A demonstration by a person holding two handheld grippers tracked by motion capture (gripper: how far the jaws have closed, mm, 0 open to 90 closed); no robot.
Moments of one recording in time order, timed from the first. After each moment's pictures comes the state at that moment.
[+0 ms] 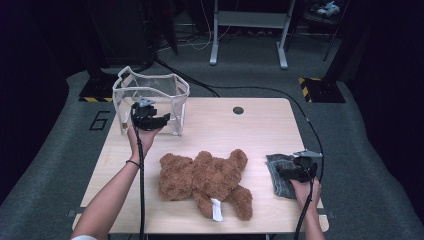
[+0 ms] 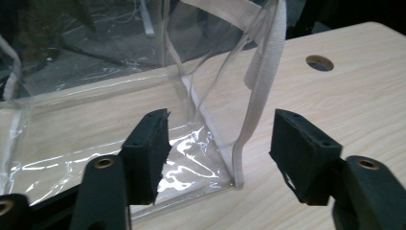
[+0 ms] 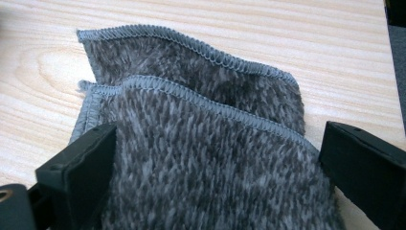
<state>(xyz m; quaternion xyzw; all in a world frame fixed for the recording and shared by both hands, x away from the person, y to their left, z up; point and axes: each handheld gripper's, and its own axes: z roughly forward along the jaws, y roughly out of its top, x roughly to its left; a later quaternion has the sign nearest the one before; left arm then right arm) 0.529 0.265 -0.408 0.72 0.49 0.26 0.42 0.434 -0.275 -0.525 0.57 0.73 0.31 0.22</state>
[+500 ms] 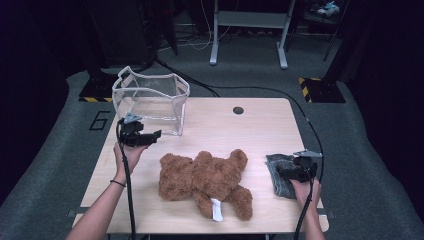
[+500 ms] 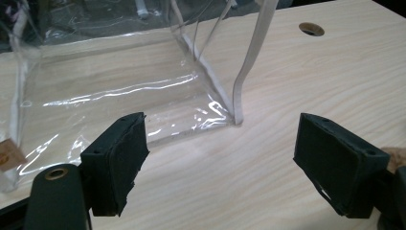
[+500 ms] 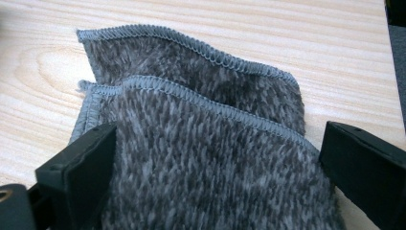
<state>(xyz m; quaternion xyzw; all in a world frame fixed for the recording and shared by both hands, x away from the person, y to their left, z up) 0.479 0.296 -0.430 0.73 0.50 0.23 0.41 0.434 -0.274 -0.525 0.57 0.73 0.31 0.22</state>
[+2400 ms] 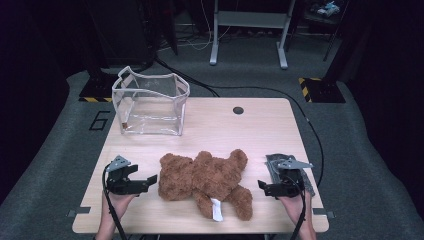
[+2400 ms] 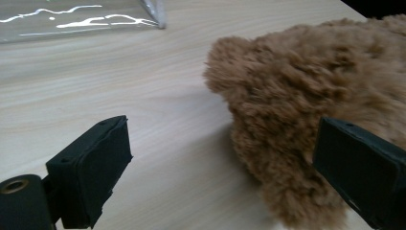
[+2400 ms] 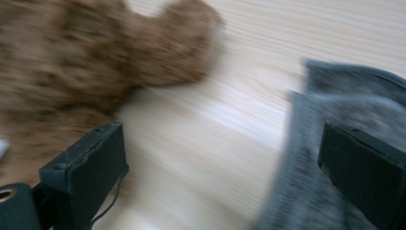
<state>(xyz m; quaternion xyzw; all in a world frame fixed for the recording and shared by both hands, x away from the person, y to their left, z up) 0.349 0.300 -0.456 0.74 0.48 0.14 0.45 0.362 -0.202 -0.465 0.47 0.78 0.38 0.15</state>
